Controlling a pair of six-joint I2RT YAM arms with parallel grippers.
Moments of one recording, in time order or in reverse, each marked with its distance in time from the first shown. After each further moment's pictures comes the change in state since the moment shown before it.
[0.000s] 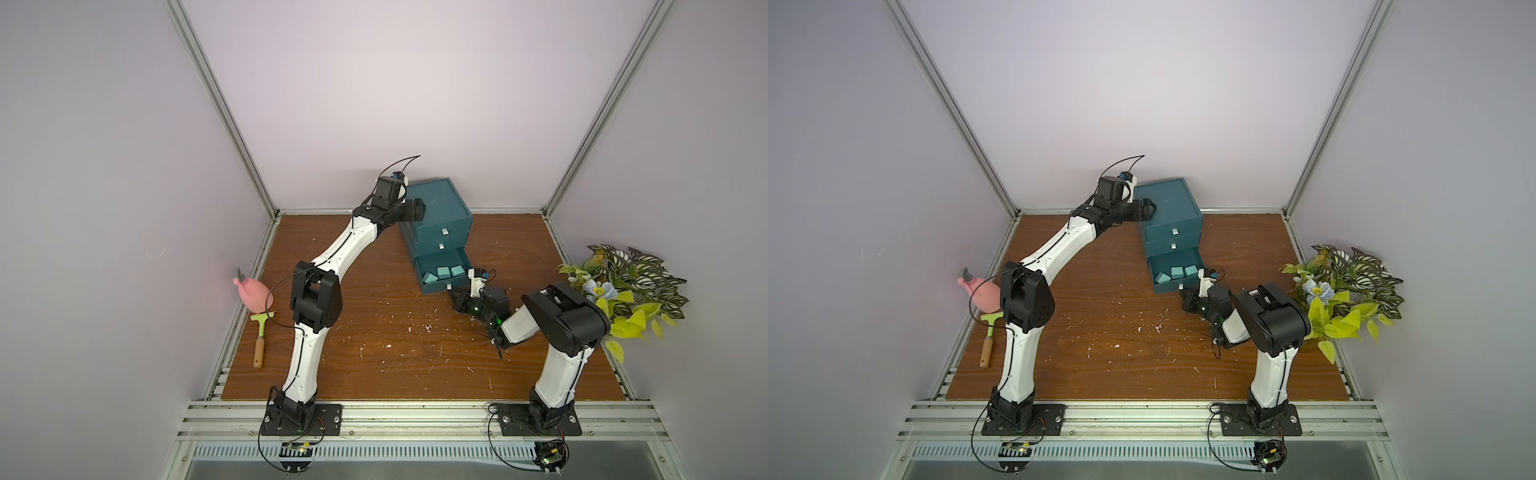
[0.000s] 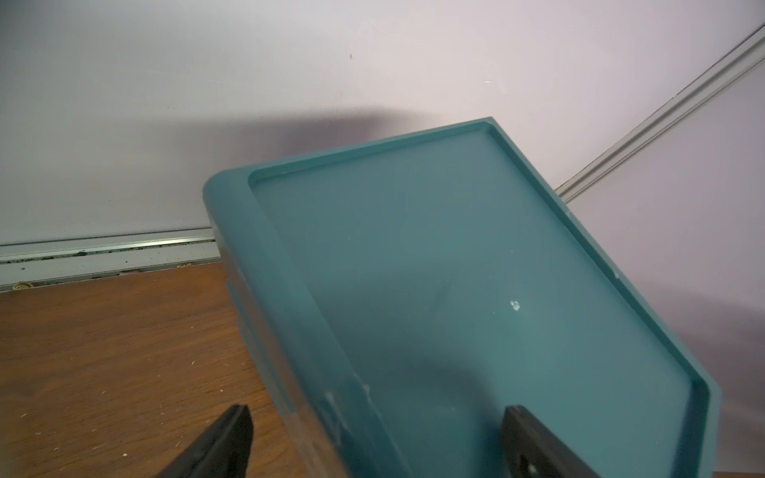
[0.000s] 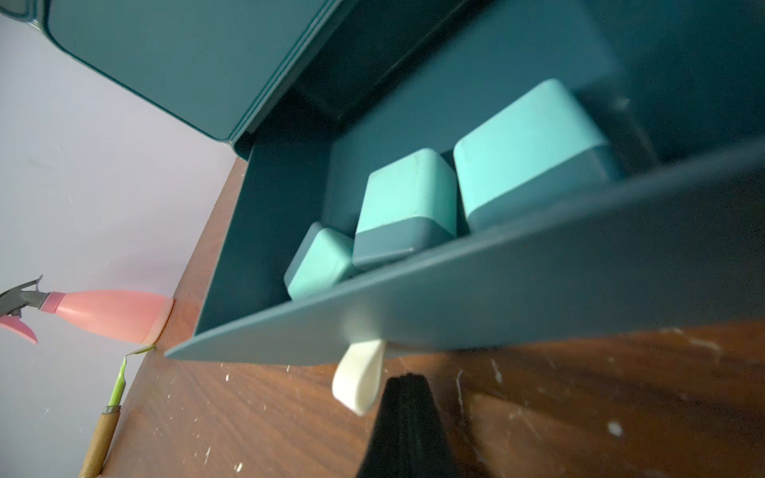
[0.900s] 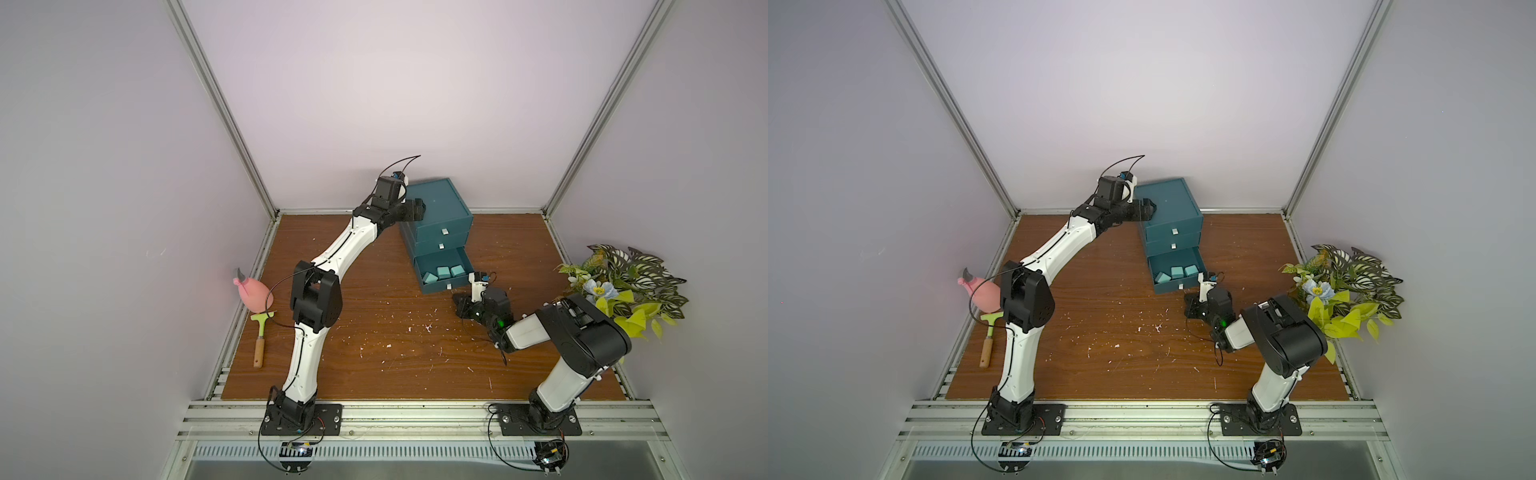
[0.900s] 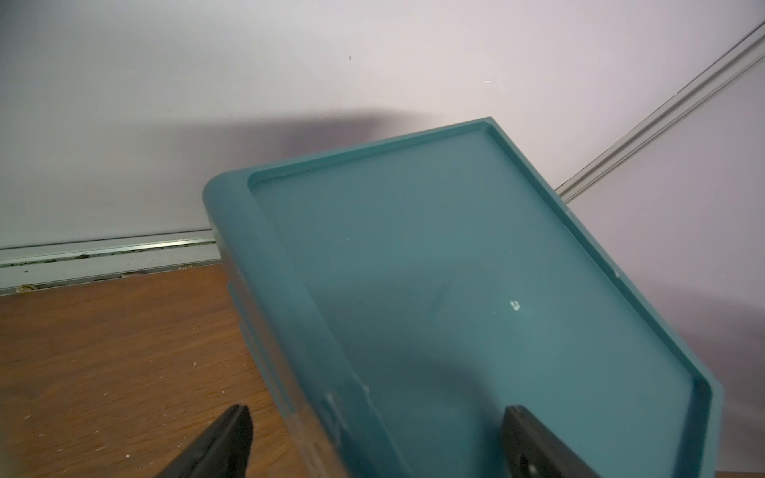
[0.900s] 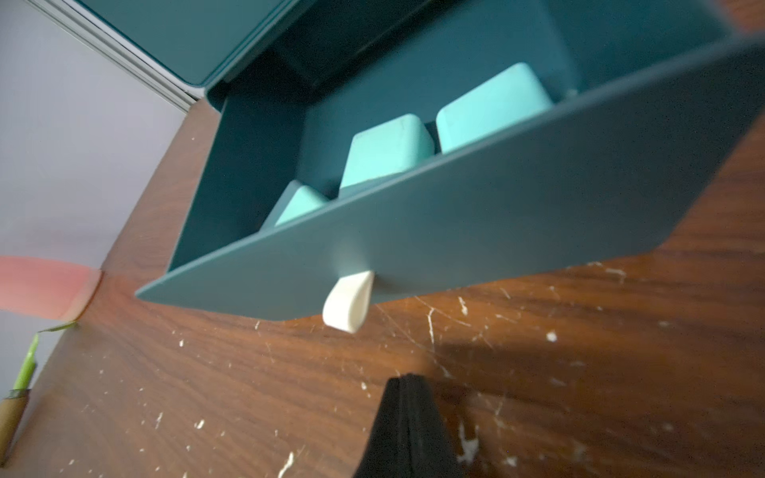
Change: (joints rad) left arm 0.000 0.000 0.001 0.000 -0.003 0.007; right arm 0.032 -0.137 -0.056 -0.161 0.082 -0.104
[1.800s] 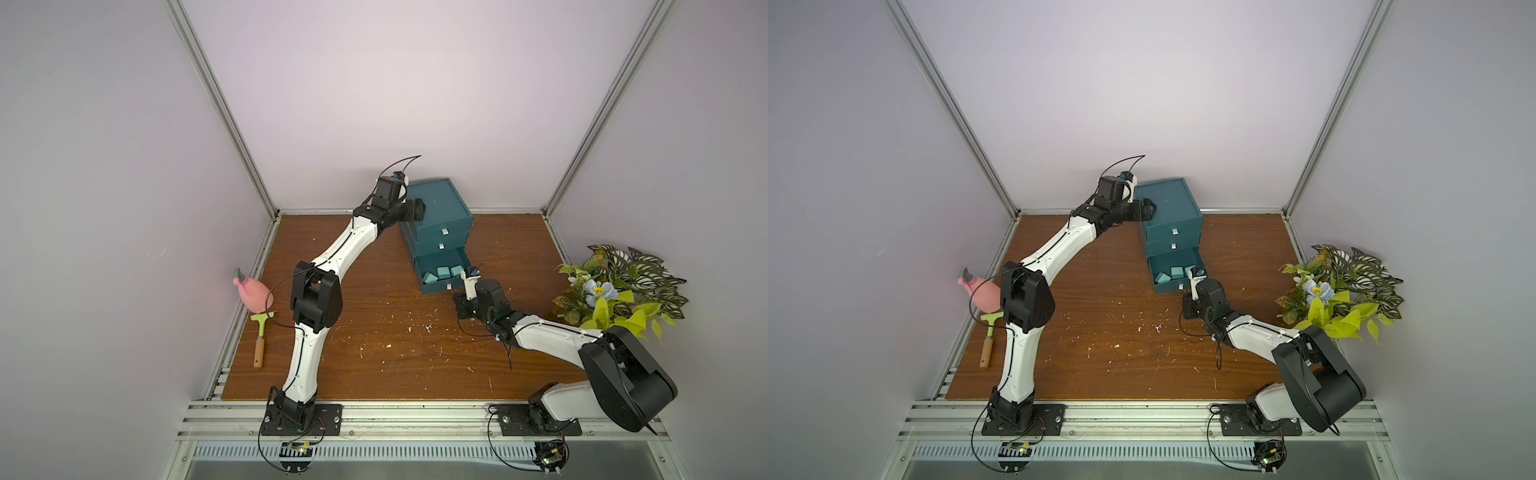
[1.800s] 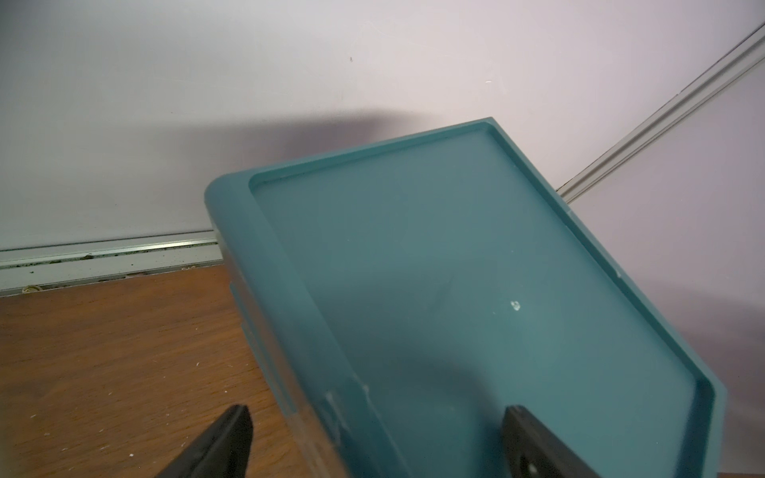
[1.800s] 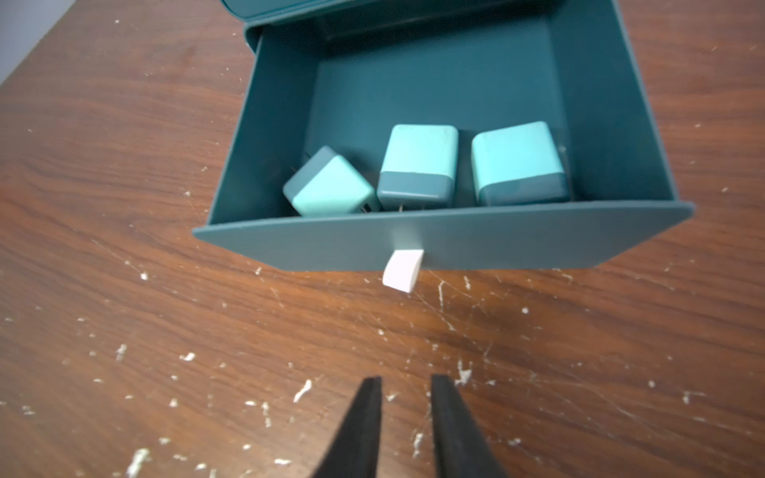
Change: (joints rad) left arm -0.001 0.000 0.003 -0.003 -0.006 0.003; right arm 0.123 -0.332 0.119 -0.610 0.235 -0.252
